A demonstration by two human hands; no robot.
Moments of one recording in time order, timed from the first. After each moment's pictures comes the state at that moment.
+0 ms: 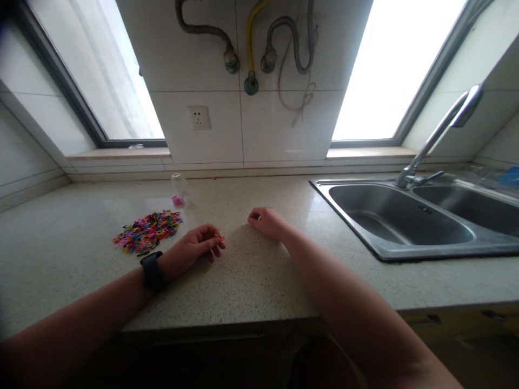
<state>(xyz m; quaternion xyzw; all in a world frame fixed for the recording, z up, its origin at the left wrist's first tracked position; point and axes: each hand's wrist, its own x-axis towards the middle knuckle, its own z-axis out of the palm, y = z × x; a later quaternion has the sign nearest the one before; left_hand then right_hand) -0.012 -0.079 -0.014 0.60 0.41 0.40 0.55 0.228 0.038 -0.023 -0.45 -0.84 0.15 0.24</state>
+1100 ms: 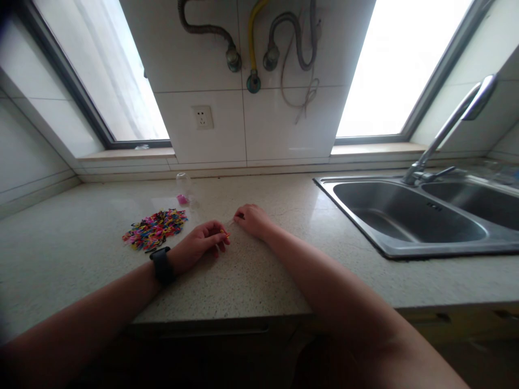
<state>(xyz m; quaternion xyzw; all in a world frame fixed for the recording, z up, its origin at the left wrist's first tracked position) -0.011 -0.076 -0.012 0.61 0.41 0.40 0.55 0.173 0.040 -0.029 -0.39 -0.88 0.09 0.25</state>
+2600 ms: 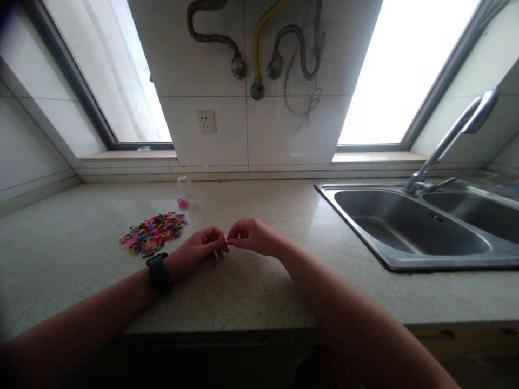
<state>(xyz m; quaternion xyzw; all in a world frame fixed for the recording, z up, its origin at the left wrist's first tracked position) -0.013 -0.075 -0.013 0.60 0.40 0.40 0.56 0.193 -0.014 0.004 -0.26 -0.86 0.35 0.26</state>
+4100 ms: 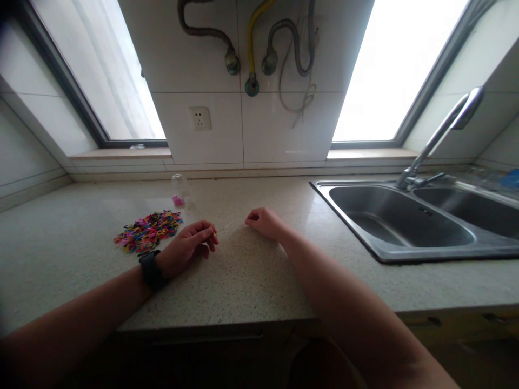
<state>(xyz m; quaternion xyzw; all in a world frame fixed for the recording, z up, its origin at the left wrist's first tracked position) -0.021 -0.074 -0.016 0.56 0.40 0.46 0.56 0.220 0.038 -0.024 -0.45 -0.82 0.24 0.26</state>
